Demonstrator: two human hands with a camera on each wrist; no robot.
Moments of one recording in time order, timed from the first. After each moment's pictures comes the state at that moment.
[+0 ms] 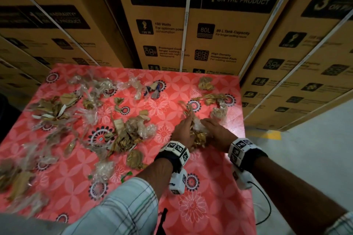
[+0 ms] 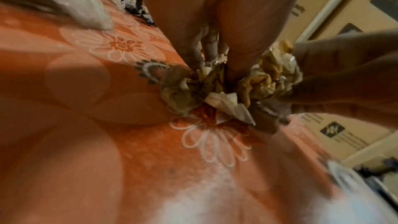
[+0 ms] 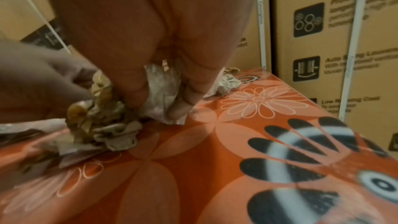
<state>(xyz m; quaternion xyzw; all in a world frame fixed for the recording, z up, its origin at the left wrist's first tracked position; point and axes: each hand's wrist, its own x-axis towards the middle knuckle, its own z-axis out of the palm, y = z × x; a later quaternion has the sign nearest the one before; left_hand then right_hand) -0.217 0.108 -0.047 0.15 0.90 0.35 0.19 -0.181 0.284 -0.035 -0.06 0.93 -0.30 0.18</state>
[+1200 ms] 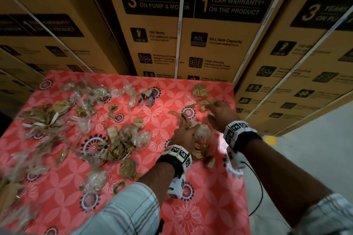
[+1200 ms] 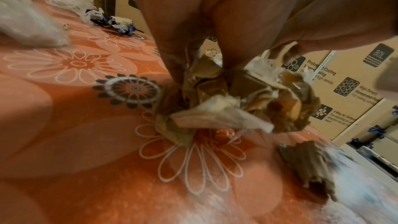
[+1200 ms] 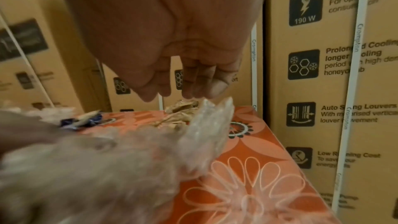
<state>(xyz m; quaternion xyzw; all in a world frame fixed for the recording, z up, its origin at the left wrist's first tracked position) -0.222 0.131 -0.049 0.16 0.93 0.25 0.21 -0.238 0.312 0.014 0.02 0.99 -0.11 0.09</state>
